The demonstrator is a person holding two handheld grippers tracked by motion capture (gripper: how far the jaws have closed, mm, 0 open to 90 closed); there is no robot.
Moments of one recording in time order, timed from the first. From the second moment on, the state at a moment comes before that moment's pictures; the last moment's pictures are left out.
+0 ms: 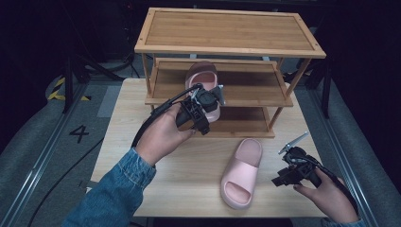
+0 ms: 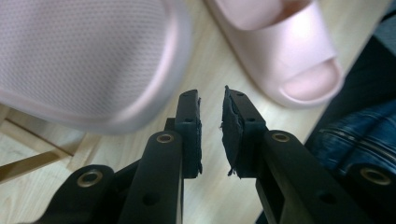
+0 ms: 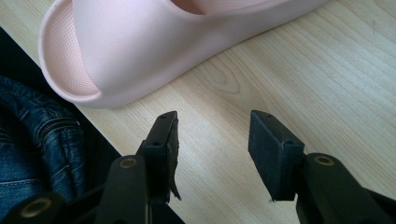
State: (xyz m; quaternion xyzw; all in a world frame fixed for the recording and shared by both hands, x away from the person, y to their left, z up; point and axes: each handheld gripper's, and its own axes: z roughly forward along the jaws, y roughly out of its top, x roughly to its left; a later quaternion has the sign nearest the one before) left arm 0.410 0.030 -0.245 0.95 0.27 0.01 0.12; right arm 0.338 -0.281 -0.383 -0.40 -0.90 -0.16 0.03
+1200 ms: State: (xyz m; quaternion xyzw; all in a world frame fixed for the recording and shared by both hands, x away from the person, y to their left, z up) left arm 0.450 0.029 -0.242 0.94 0.30 0.05 0.13; right arm 0.339 -0.285 -0.386 -0.40 -0.90 -0.16 0.04
